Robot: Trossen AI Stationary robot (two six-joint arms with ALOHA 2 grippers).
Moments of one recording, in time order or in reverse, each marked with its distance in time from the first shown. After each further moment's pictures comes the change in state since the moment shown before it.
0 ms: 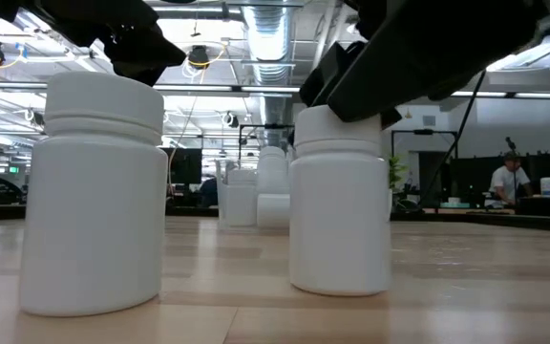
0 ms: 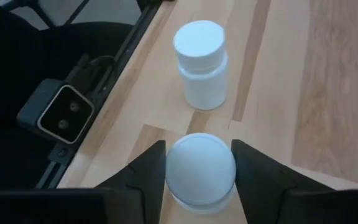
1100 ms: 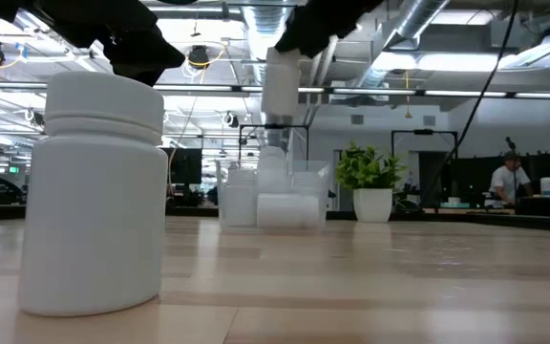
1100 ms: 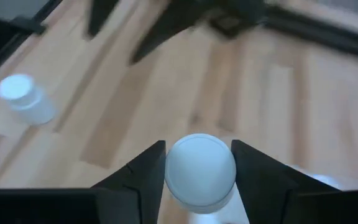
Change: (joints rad) left arm 0.000 0.000 0.000 -0.007 0.000 0.001; right arm -0.365 -0.259 0.210 -0.510 0.002 -0.441
